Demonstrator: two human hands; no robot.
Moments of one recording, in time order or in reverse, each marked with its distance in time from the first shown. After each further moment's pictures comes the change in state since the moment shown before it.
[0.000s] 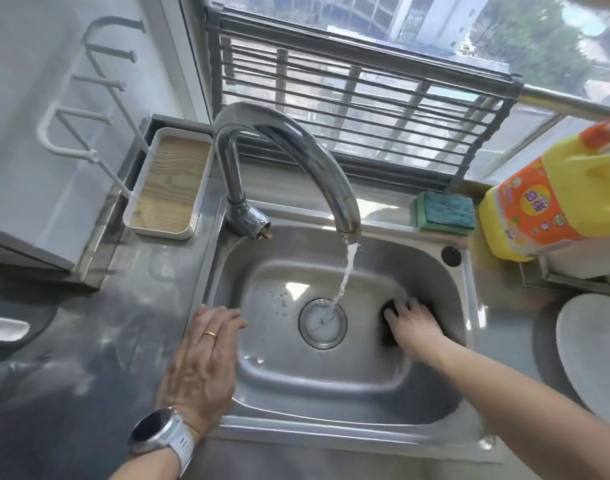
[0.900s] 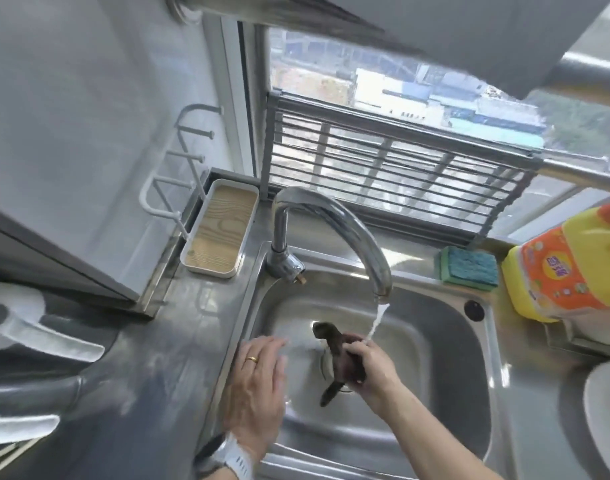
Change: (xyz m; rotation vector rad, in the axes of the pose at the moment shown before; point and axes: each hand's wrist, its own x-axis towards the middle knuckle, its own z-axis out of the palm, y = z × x) left_hand 0.023 0.041 -0.013 -0.361 0.031 -0.350; right_hand -0.017 -0.107 -0.104 2.265 -0.139 0.449
